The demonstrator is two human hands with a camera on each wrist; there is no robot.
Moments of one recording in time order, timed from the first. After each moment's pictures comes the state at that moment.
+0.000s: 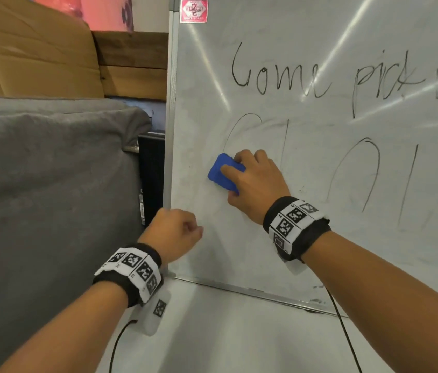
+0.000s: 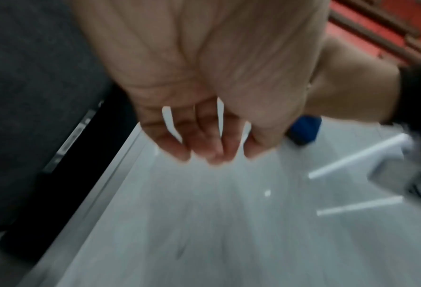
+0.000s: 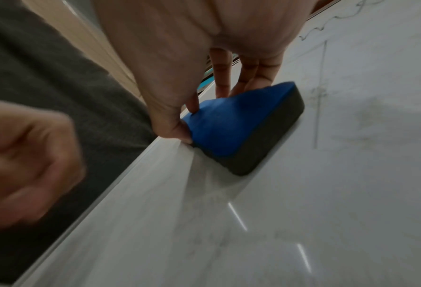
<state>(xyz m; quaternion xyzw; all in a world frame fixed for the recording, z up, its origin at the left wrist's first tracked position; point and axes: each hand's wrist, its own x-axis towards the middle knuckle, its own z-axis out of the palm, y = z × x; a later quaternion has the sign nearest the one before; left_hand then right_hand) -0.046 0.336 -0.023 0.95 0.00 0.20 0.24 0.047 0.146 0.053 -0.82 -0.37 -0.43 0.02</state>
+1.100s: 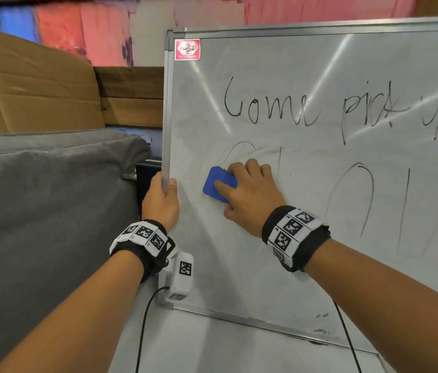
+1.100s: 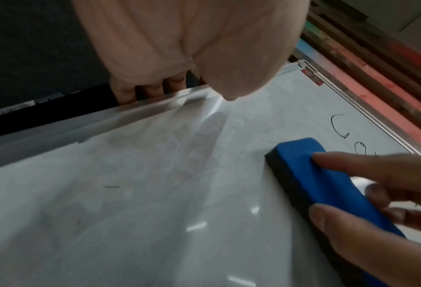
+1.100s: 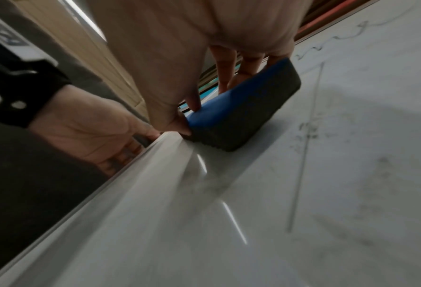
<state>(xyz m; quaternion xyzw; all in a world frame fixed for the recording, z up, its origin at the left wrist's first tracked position) 0.024 0.356 0.039 0.76 0.13 0.37 0.51 0.052 0.147 0.083 -0.81 -0.38 -0.45 -0.07</state>
